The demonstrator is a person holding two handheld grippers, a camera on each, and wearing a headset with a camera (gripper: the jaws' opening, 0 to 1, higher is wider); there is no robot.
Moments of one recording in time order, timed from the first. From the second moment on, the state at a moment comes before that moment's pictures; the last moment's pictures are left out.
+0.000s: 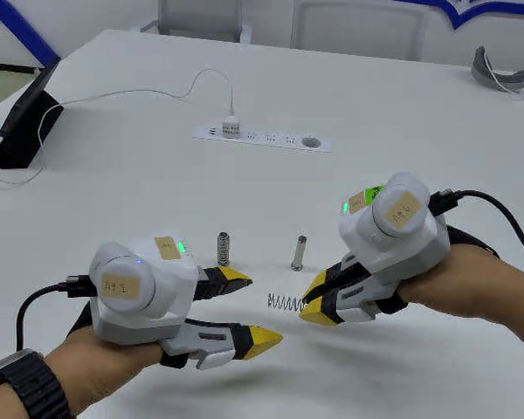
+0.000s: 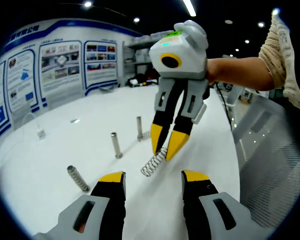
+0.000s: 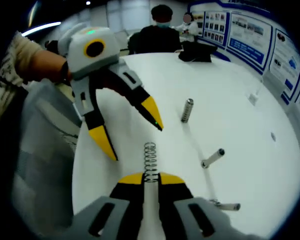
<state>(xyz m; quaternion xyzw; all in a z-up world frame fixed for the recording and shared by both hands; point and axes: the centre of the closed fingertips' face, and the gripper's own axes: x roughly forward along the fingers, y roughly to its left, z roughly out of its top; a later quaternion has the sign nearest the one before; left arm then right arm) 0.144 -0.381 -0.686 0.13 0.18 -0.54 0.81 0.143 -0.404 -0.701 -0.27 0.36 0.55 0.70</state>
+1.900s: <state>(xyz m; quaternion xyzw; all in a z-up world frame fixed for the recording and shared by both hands) 0.131 -0.395 -0.690 0.17 0.17 -0.57 0.79 0.129 -0.357 -0.647 -0.27 0.28 0.61 0.69</state>
